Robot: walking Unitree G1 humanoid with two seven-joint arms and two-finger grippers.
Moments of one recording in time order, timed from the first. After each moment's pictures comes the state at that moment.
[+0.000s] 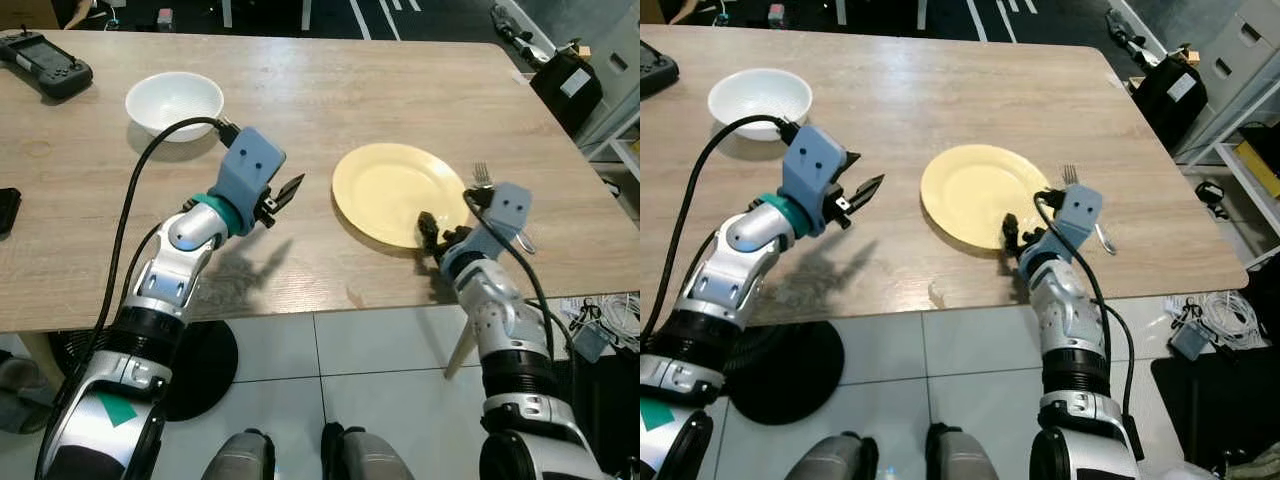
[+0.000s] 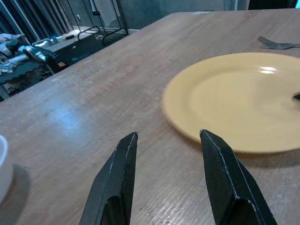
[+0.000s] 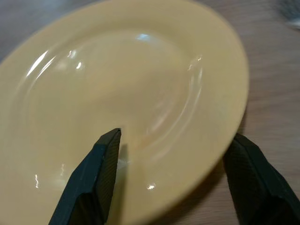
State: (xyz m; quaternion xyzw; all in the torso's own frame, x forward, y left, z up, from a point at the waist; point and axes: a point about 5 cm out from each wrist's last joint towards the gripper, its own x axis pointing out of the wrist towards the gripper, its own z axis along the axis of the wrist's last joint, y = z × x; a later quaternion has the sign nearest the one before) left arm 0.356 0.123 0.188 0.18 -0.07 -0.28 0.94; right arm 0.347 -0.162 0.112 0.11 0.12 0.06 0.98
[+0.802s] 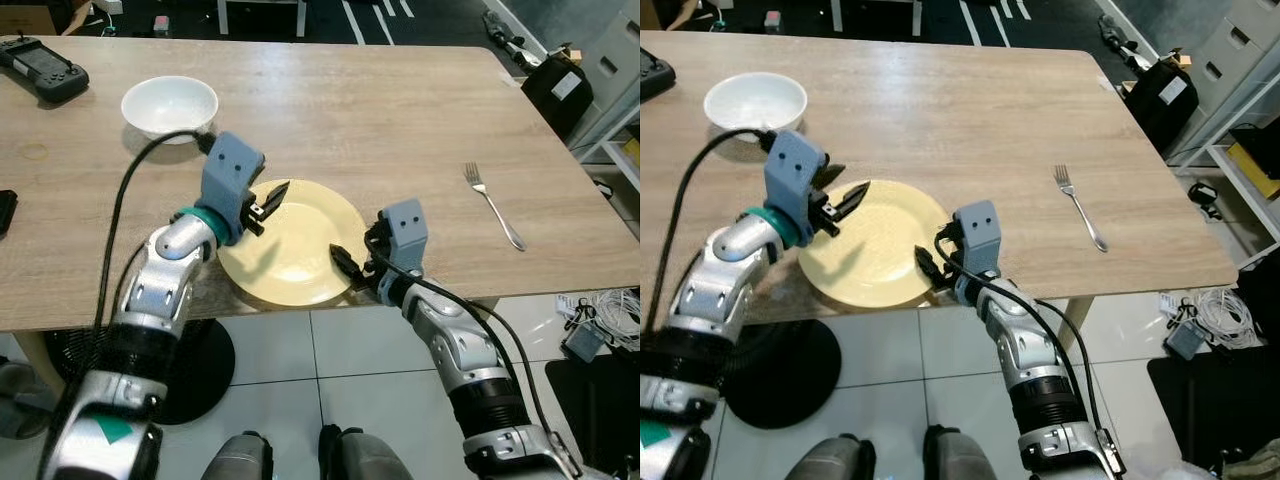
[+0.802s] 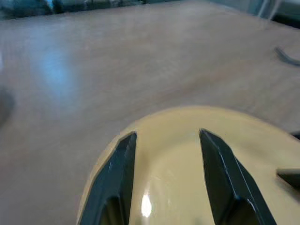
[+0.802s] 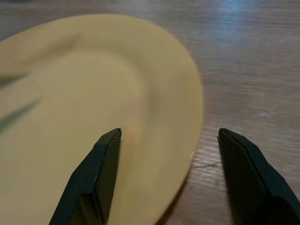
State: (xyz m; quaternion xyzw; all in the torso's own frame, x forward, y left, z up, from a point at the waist) left arm 0.343 0.133 0.163 0.03 0.01 -0.22 0.97; right arm 0.324 -0.112 0.107 0.04 0.10 0.20 0.97
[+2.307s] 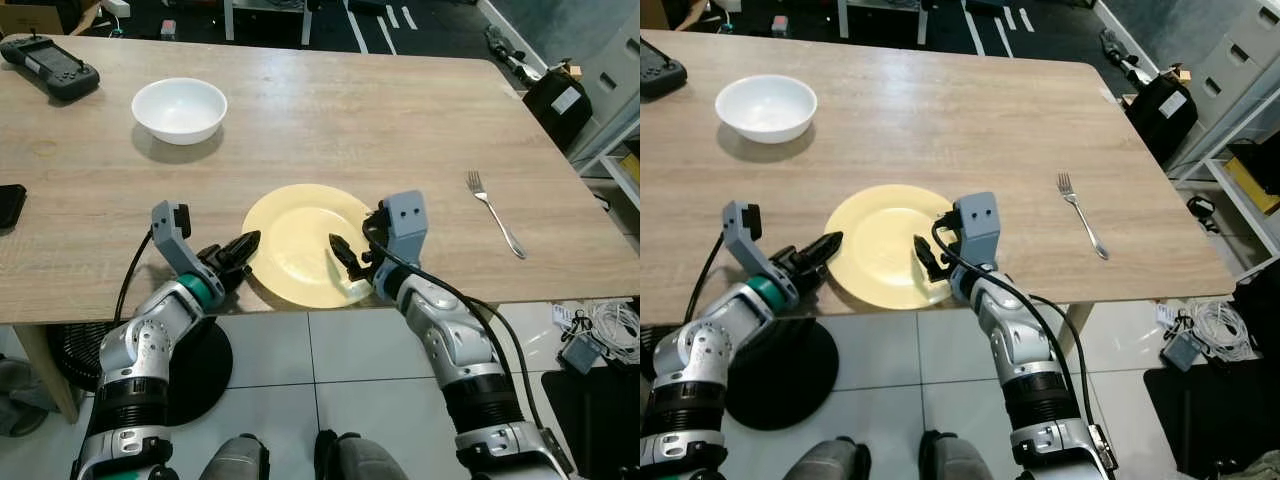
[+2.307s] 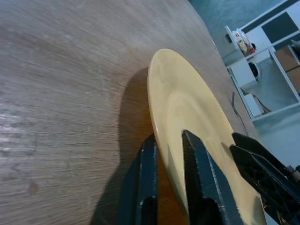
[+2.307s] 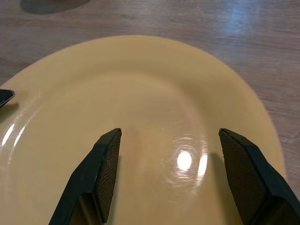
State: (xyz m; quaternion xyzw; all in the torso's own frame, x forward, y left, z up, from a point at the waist) left arm 0.313 0.160 0.105 -0.33 0.14 -0.20 0.91; right arm 0.324 -0.099 0.114 0.04 0.10 0.22 0.97
